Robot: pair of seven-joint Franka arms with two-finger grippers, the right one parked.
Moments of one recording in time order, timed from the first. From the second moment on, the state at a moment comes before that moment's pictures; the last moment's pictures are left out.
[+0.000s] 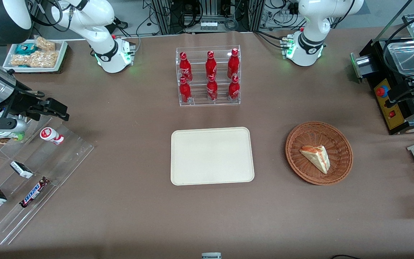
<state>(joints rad) 0.03 0.00 0.01 -1.53 0.00 1.54 0.00</state>
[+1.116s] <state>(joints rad) 0.02 0.16 -0.10 -2.14 0.00 2.30 -0.70</state>
